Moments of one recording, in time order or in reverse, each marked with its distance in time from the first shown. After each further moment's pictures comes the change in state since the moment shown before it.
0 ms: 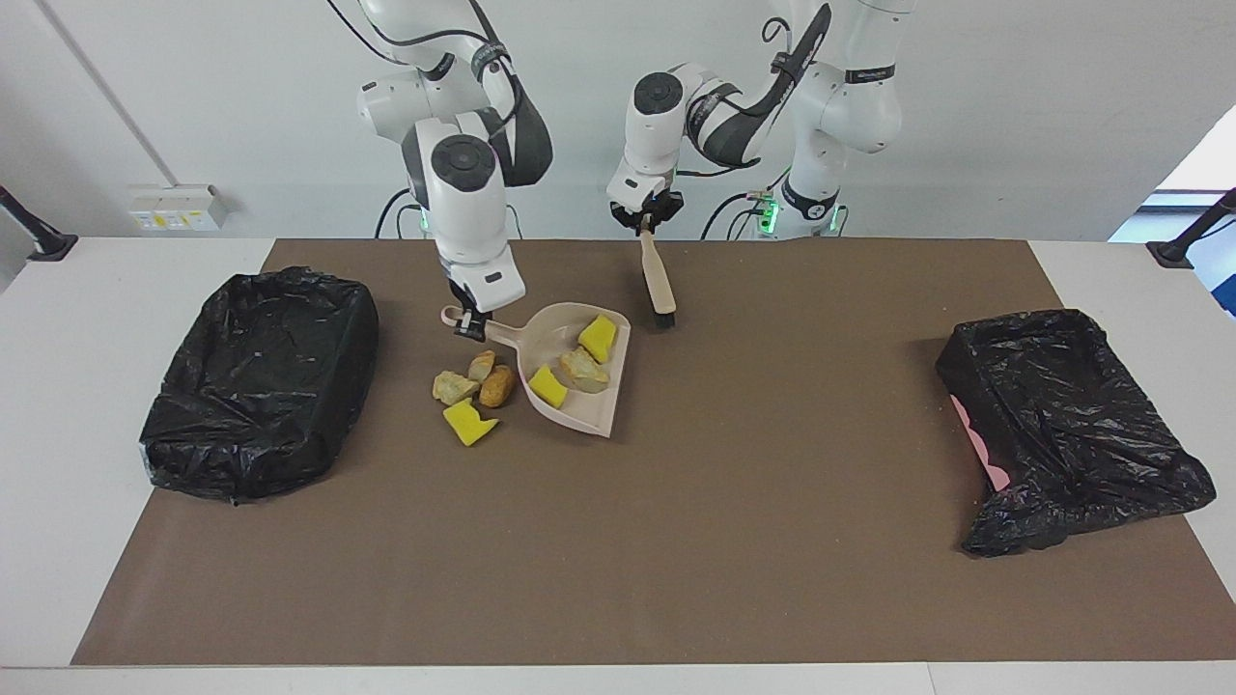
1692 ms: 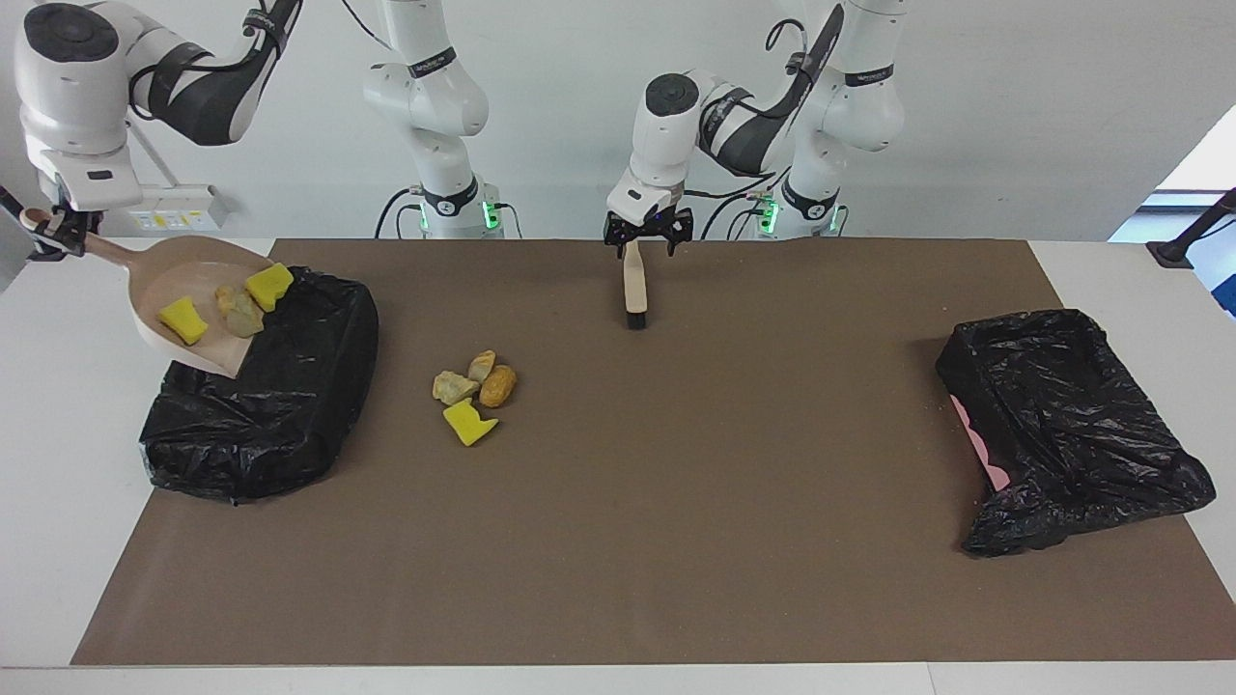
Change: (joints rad) left arm 0.165 0.075 0.034 0.224 0.121 -0.067 0.200; right arm -0.684 -0.117 -0.052 0.063 -0.569 0.129 -0.751
